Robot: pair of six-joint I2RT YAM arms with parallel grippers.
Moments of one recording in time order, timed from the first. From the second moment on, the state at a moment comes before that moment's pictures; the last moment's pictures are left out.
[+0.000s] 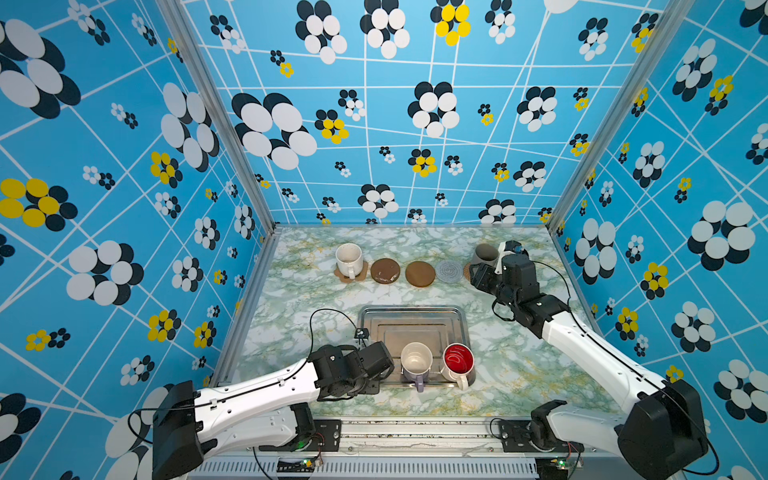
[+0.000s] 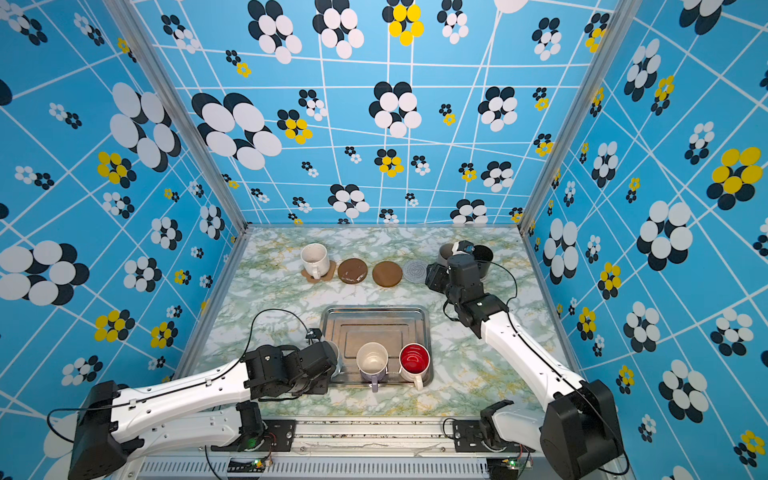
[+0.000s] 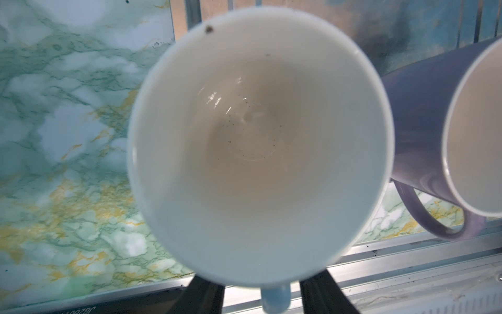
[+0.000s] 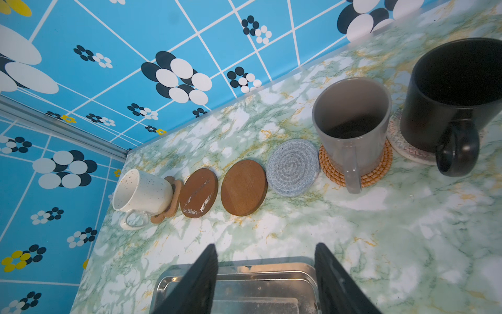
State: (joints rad) left arm -1.11 1.03 0.71 -0.93 -0.17 -1.04; right arm 0.38 1.23 0.89 -0.17 0.11 0.60
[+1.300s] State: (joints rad) left arm -1.11 1.07 0.66 -0.87 -0.20 -1.06; right arm 0.38 1.24 0.89 -0.17 0.11 0.60
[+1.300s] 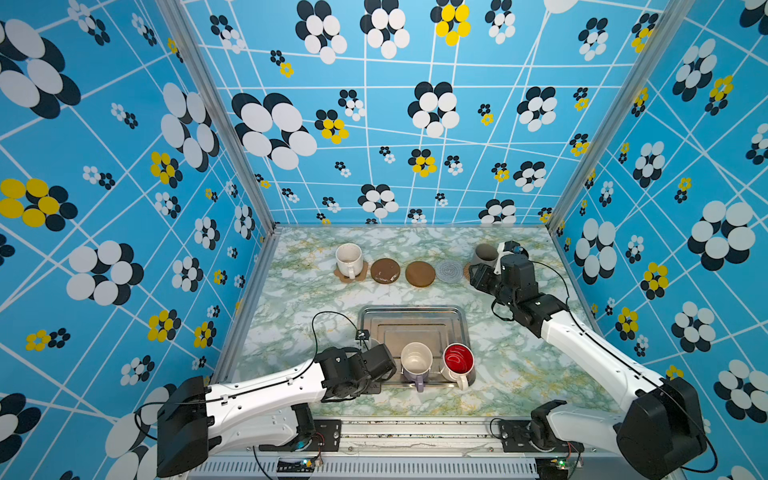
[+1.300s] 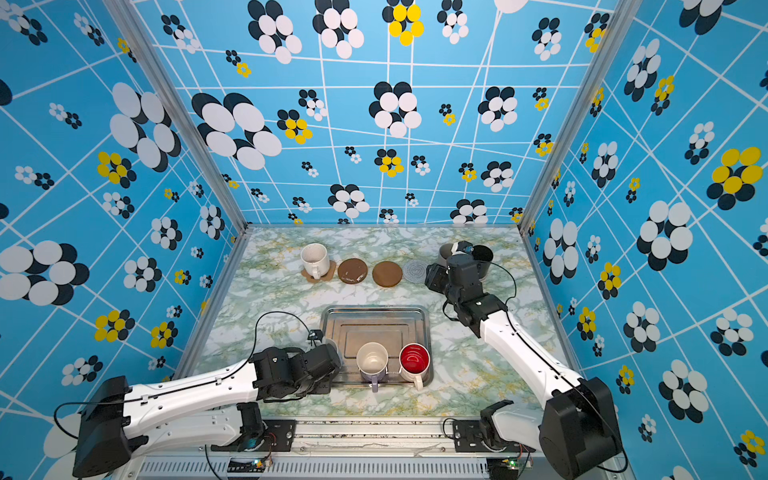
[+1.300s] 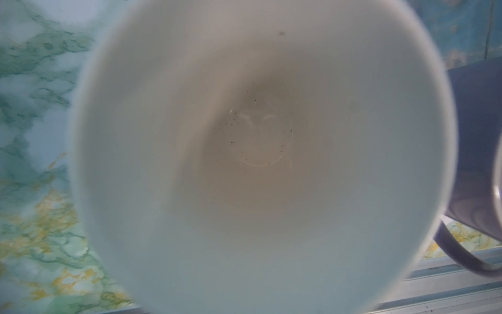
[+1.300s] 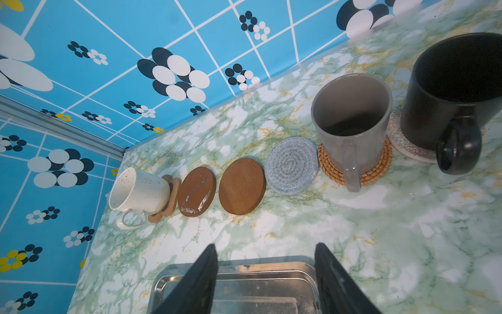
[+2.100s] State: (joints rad) left arm -1.10 1.19 0.92 -1.03 -0.35 -0.96; right arm 0.38 1.24 0.89 -0.17 0.11 0.60
